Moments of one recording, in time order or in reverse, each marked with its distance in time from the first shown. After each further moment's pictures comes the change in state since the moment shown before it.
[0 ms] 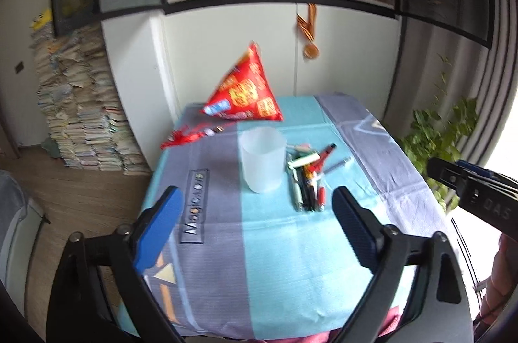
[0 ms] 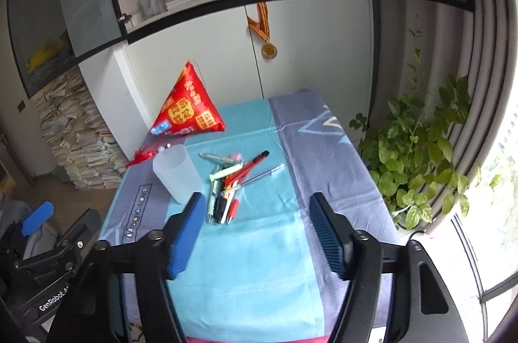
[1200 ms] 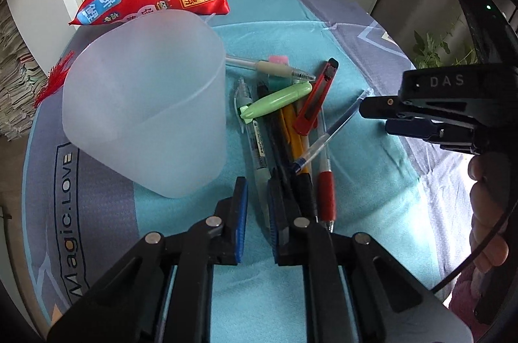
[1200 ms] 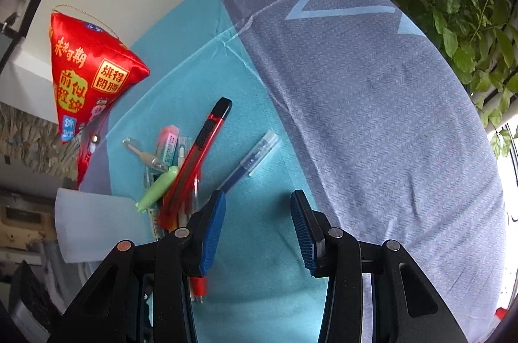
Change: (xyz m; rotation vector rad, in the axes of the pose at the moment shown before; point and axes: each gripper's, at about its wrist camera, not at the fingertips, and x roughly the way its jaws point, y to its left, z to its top) left arm 0.217 -0.023 -0.005 0.040 0.438 -0.205; right arm 0.264 -0.061 0.043 0.345 0.538 0.041
